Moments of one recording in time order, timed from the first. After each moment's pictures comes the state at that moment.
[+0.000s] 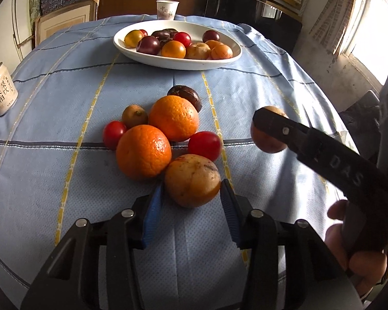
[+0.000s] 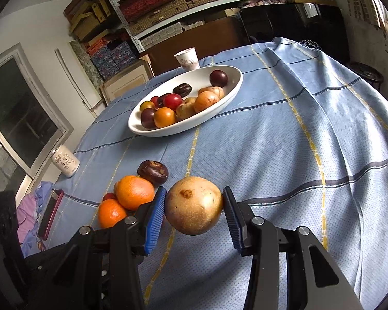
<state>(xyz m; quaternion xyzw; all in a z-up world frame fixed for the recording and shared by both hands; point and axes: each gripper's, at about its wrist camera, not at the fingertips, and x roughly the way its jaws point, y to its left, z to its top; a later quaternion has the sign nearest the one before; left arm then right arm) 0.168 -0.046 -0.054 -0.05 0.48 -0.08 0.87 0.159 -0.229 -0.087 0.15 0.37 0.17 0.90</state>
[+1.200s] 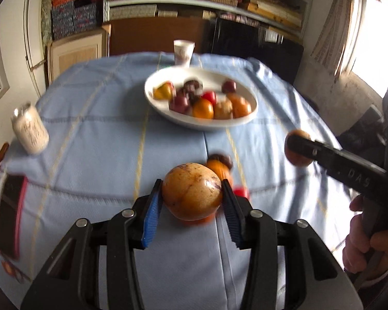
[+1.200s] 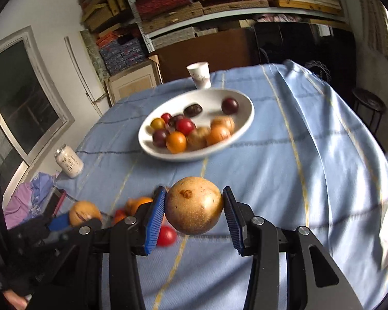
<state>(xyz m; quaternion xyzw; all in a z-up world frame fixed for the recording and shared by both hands) 0.180 0.008 0.019 -0.04 0.40 -0.06 0.91 0.179 -0.220 -0.026 0.09 0.36 0.18 0.91</state>
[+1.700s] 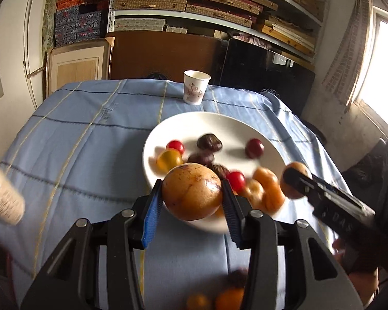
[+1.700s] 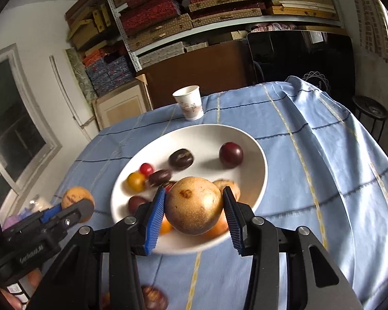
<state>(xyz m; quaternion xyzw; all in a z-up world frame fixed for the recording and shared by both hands) 0.332 0.023 0.017 -0.07 0.36 -0.04 0.93 0.303 -0.199 -0.036 0.11 0.32 0.14 0.93</state>
